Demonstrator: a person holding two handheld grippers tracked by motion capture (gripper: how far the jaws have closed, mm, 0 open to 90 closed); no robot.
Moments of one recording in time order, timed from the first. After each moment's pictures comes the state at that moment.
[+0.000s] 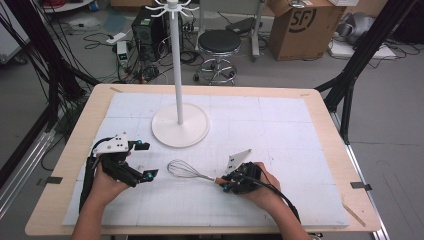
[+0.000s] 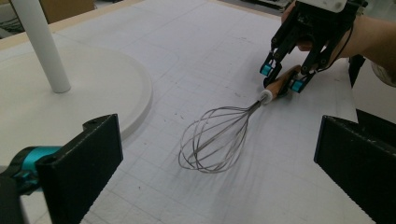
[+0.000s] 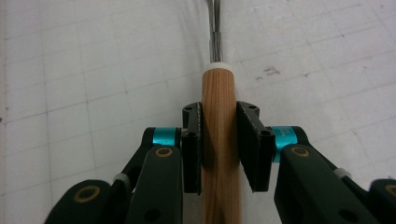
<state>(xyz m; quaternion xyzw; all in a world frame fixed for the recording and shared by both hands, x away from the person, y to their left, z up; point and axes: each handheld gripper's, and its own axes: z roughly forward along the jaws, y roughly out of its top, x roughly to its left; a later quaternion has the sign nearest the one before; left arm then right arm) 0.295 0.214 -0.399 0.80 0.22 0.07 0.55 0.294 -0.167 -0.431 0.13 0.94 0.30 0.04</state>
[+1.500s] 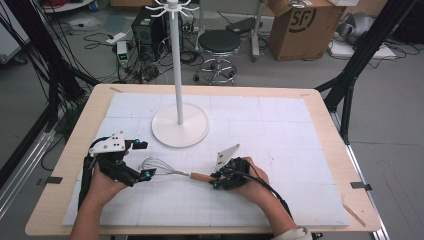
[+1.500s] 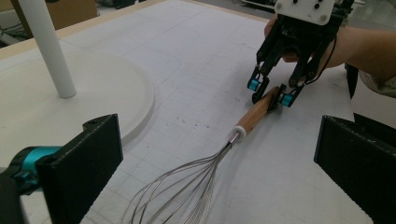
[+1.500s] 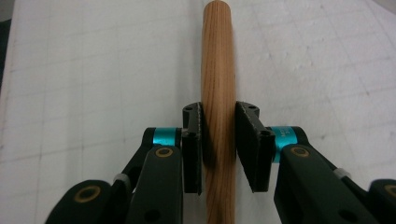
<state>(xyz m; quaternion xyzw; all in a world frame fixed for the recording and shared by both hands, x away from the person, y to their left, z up) 0.293 0.219 -0.394 0.80 0.22 0.07 0.56 0.312 -0.139 -0.434 0.09 0.94 0.32 0.02</state>
